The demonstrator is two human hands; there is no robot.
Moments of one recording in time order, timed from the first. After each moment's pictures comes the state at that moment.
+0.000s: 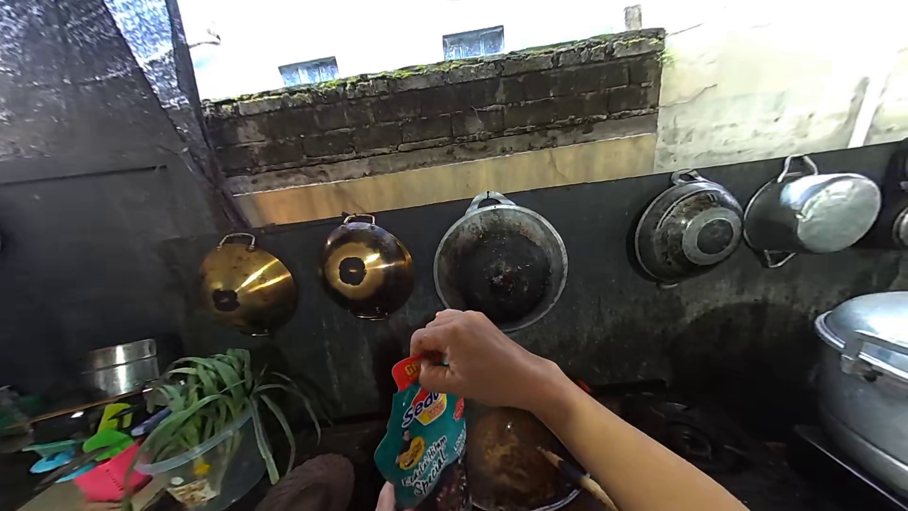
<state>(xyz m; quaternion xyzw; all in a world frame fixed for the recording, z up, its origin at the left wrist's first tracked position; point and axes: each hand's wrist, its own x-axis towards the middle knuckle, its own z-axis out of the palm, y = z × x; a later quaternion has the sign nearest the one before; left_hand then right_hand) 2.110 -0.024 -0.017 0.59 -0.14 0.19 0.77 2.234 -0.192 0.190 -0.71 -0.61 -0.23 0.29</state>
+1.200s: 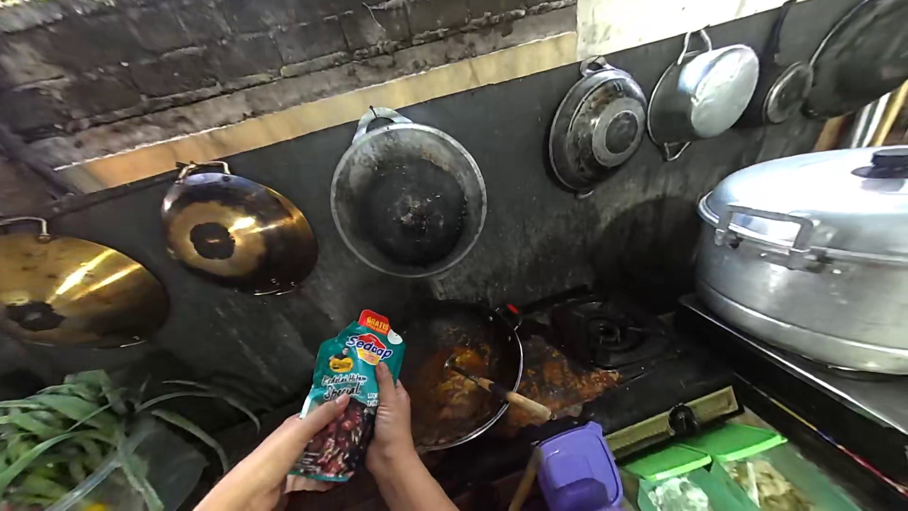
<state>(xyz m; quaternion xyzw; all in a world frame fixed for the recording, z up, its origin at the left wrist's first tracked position) 2.192 0.010 0.040 0.77 0.23 -0.15 0.57 2.241 -0.101 -0.038 -0.21 0.08 0.10 0.97</state>
